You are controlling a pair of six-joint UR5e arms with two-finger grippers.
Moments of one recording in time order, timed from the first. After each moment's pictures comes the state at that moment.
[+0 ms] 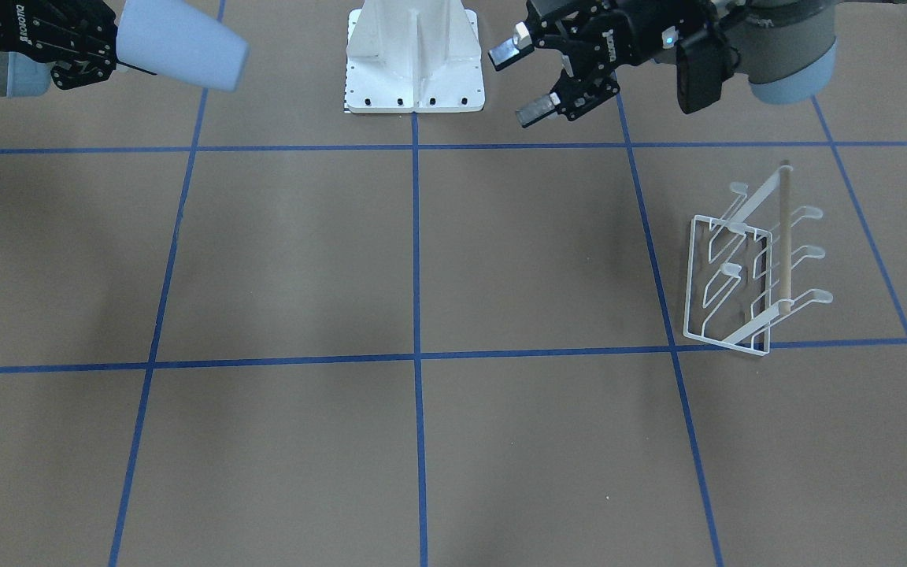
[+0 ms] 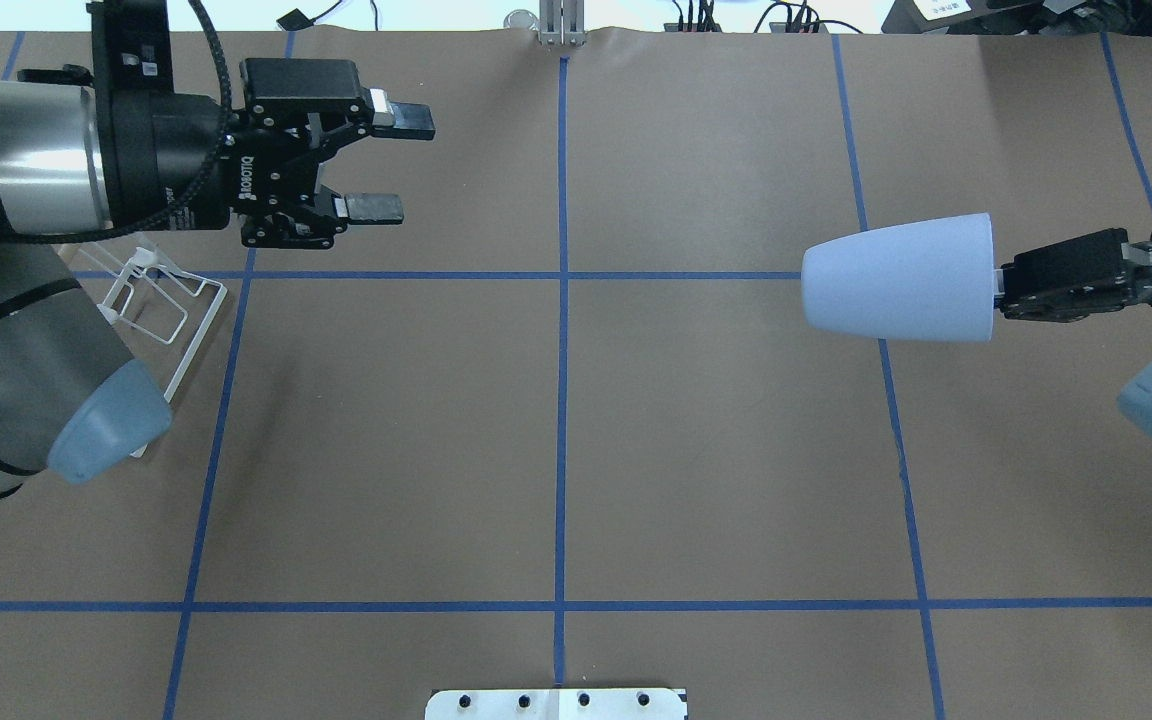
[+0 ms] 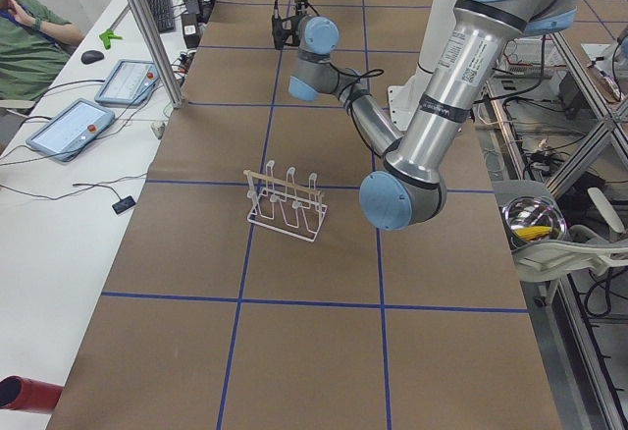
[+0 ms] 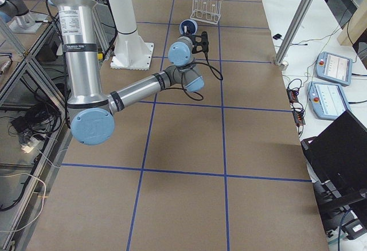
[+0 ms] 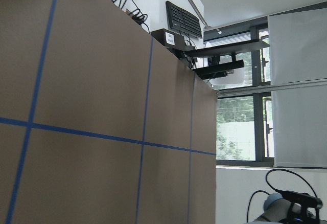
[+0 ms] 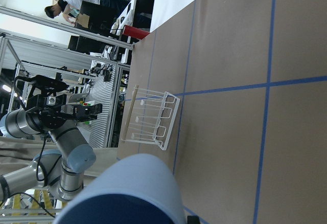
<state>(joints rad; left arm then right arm) -0.79 -2.03 -1.92 -2.77 -2.02 -1.96 1.00 -1.46 1.88 0.16 2.40 1.86</state>
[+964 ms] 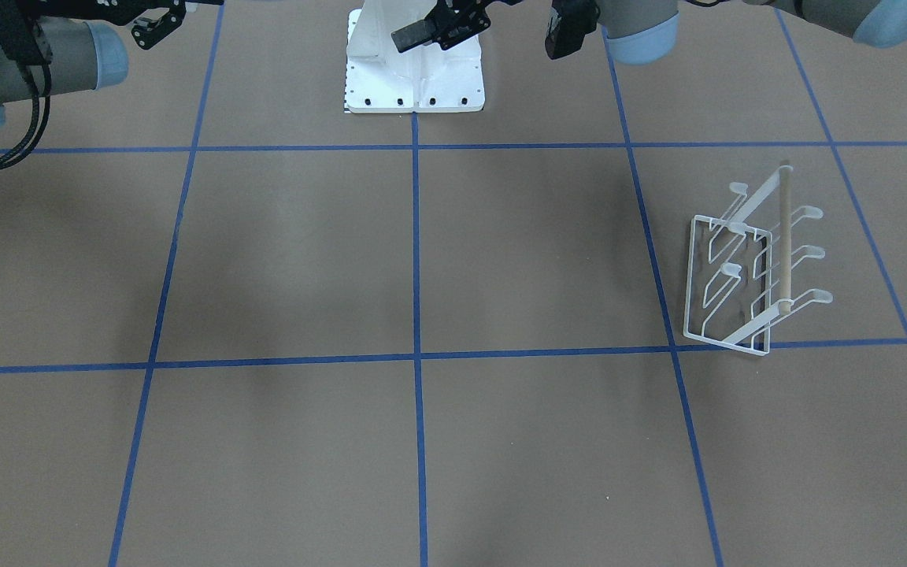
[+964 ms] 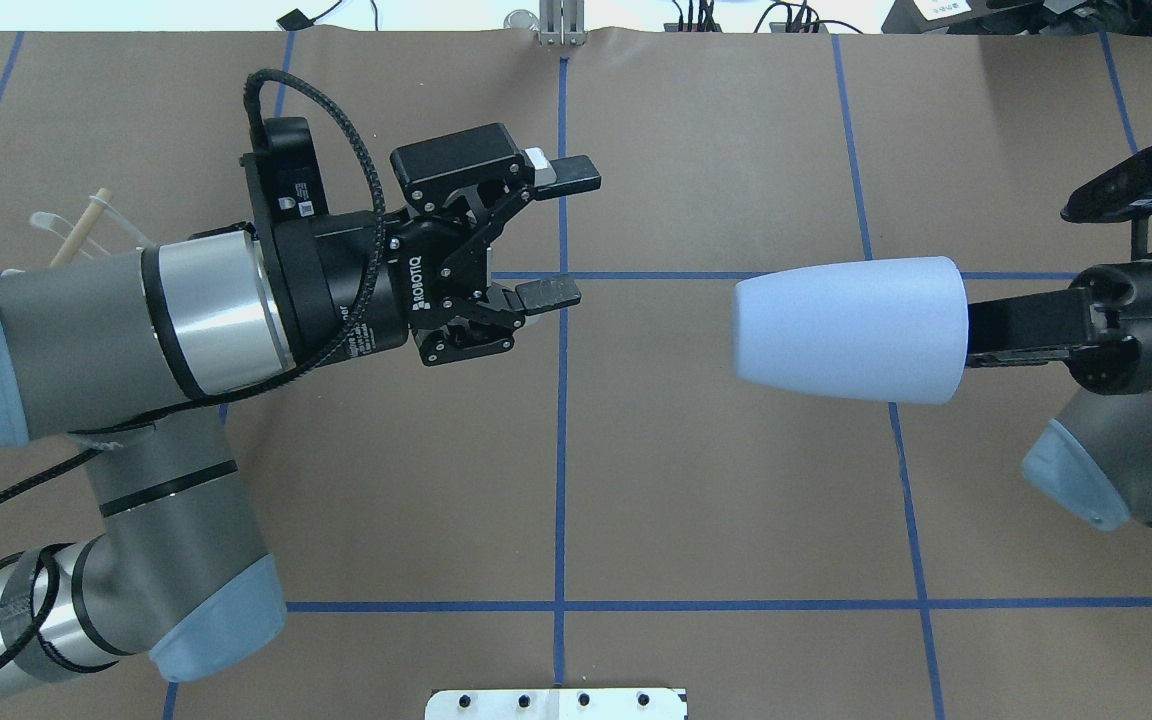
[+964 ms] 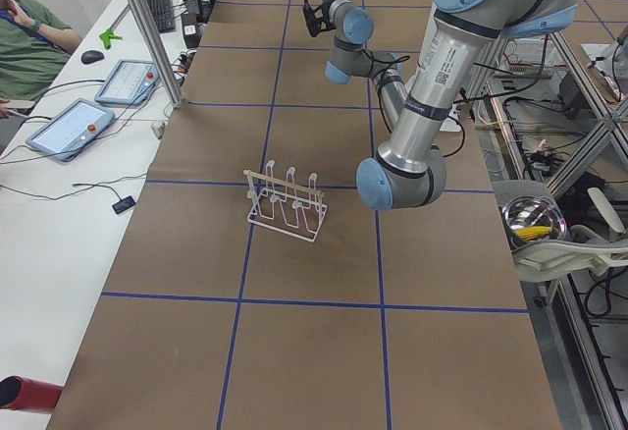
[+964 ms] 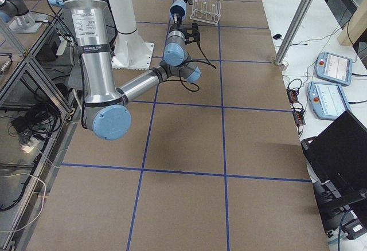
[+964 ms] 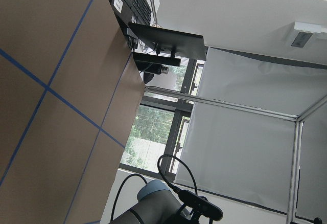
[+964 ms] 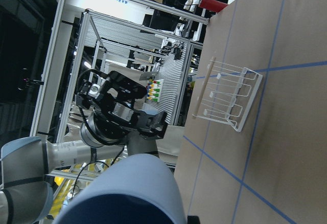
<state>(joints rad) -0.51 -2.12 -1.95 -2.77 -1.63 -2.12 0.81 -1.40 1.89 0.37 2.16 1.90</state>
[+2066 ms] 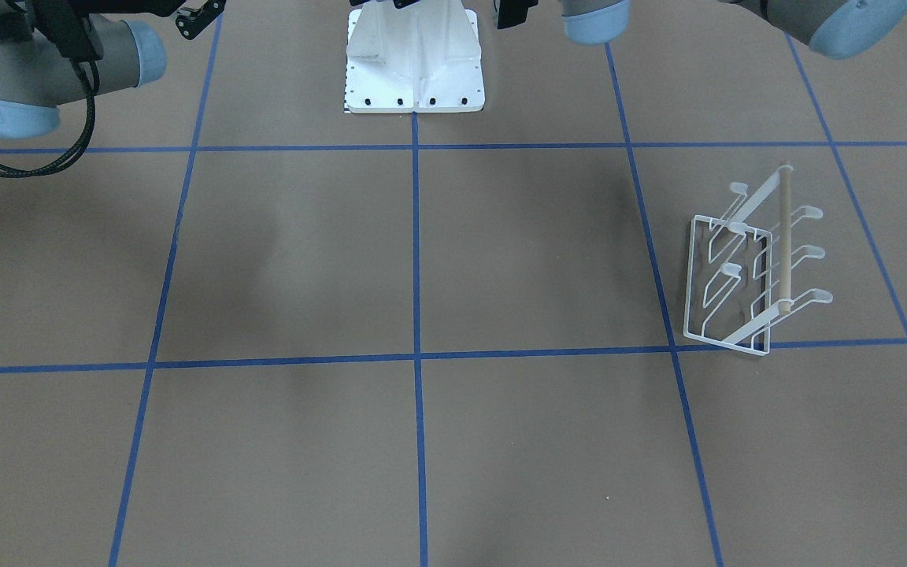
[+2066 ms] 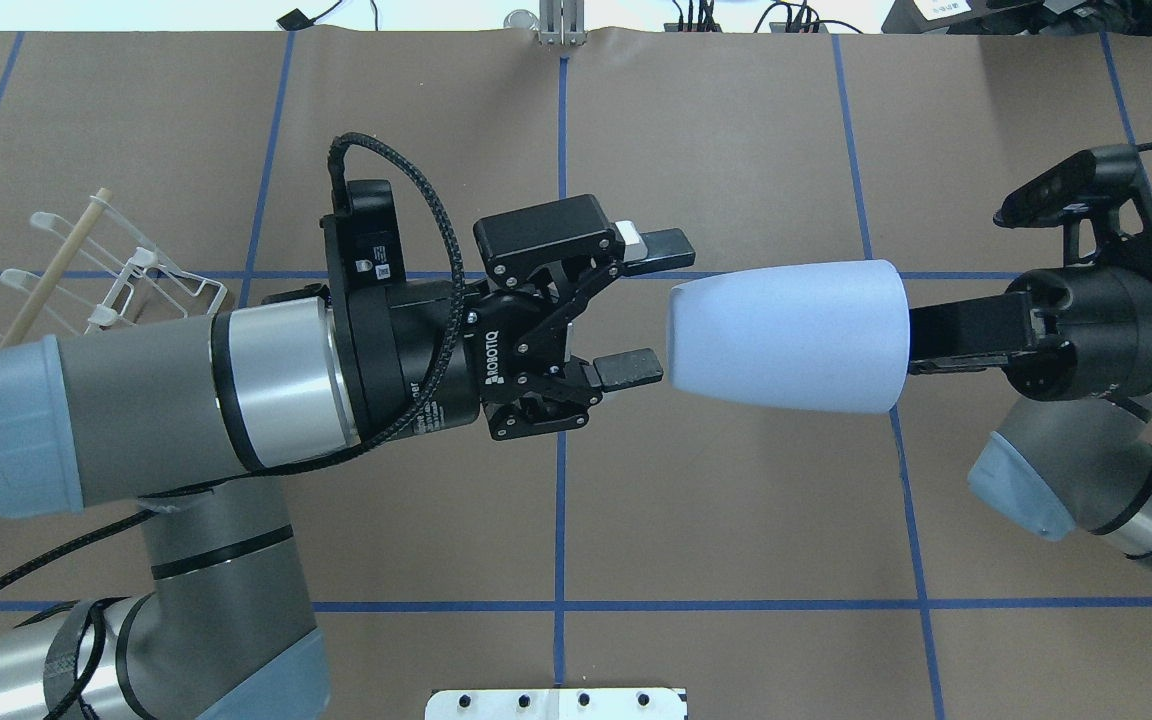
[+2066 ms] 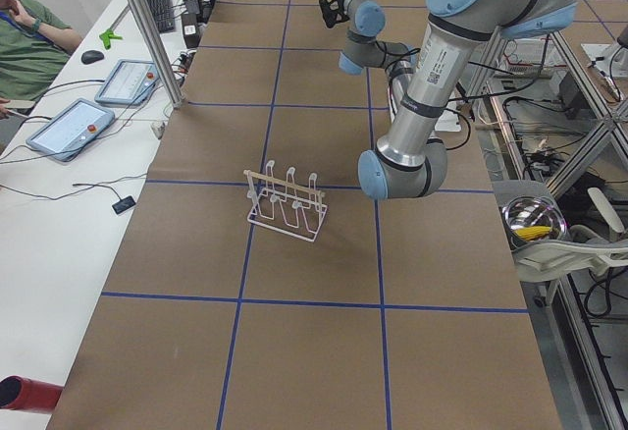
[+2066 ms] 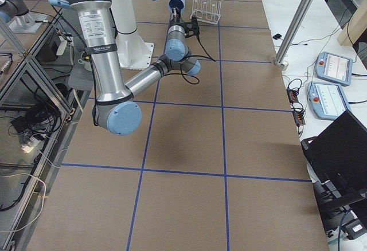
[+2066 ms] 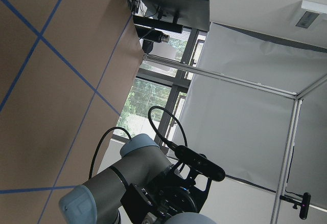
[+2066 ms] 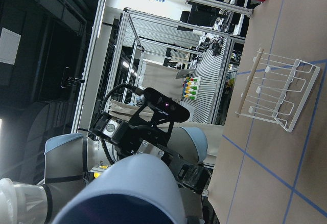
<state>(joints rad) -0.41 -2.18 -1.96 -2.76 -1.63 -2.13 0.76 -1.34 1.87 0.37 2.12 1.89</state>
